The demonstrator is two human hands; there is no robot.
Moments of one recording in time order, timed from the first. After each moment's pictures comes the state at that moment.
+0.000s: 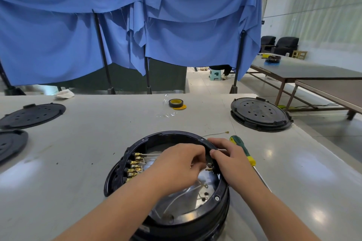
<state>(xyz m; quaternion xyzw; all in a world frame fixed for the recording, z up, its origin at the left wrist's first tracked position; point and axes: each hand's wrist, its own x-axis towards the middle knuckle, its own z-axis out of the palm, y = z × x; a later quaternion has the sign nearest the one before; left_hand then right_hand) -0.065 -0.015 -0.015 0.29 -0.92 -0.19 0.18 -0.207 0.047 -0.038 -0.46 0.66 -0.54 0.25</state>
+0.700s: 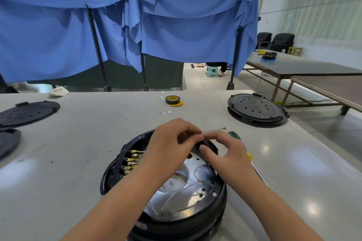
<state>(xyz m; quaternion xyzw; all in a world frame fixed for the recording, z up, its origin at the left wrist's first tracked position) -0.061 -0.014 0.000 0.27 -0.83 -0.26 0.42 -0.204 0.054 -0.033 -0.56 0.62 -0.54 0.11</state>
